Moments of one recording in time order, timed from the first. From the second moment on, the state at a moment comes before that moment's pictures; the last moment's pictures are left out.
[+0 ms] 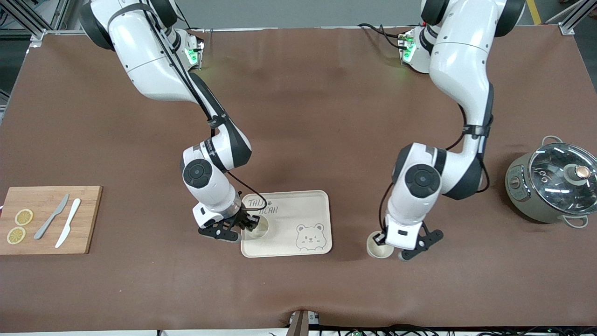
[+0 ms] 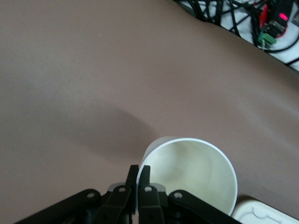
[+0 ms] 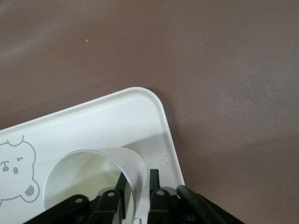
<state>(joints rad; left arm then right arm) -0.42 0.80 0.12 -1.27 0.03 2.28 -0.88 0.43 0.82 0.03 -1.42 0.04 2.50 0.64</state>
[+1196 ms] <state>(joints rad) -0.02 0.82 0.11 -1.29 -0.15 2.26 -0.30 0.42 0.77 0.02 -1.34 0.04 2.33 0.63</state>
